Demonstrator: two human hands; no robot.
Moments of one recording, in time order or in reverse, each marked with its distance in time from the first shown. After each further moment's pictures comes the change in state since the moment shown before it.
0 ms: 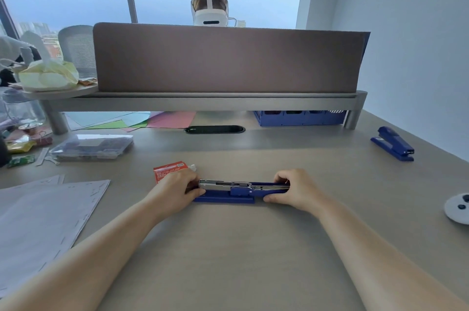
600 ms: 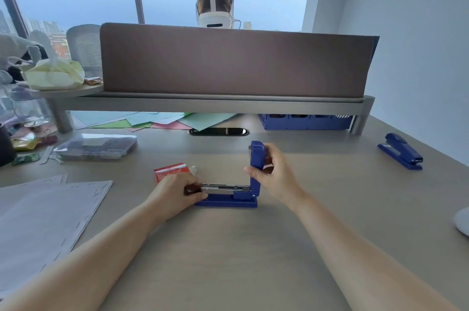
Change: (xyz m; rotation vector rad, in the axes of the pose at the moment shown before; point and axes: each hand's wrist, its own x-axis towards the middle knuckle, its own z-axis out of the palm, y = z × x) left_hand -0.003 -0.002 -0.002 -0.165 0.021 -0.053; right_hand 0.021 -0.054 0.014 0.420 0.245 -0.209
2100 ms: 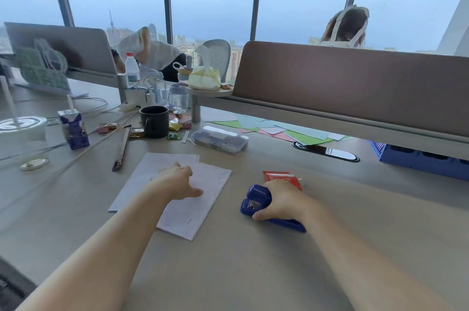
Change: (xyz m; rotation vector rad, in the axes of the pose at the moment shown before) left_hand -0.108 -0.102 -0.136 0.404 -0.168 -0.869; right_hand 0.016 -0.085 0.154 -0.486 -0.820 0.037
